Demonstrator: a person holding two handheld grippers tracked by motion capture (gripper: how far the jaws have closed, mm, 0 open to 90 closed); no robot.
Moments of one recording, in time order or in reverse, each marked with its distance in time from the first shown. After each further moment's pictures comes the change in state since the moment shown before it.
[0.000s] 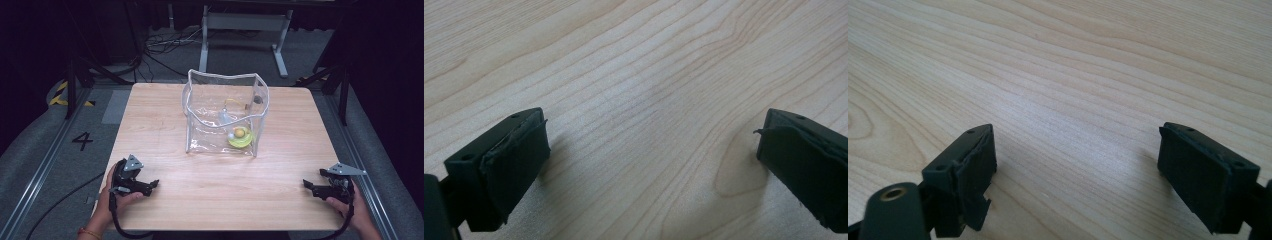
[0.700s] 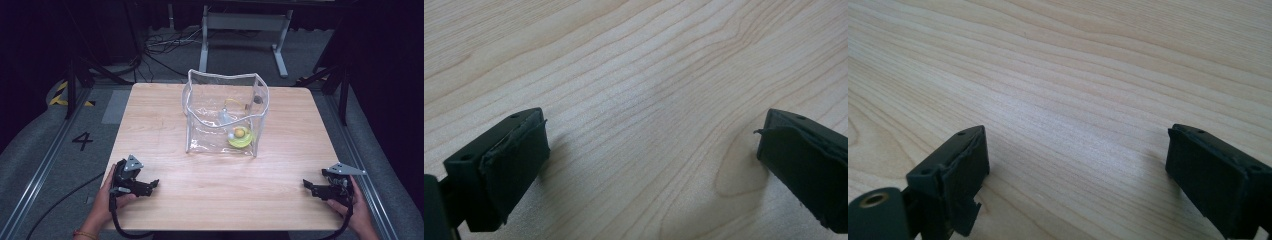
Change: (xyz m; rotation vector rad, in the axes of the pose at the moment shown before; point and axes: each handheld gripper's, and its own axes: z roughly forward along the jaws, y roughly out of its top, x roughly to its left) left arm -0.001 0.000 0.000 0.000 0.014 -0.013; right arm 0.002 0.000 0.001 0.010 -0.038 0.033
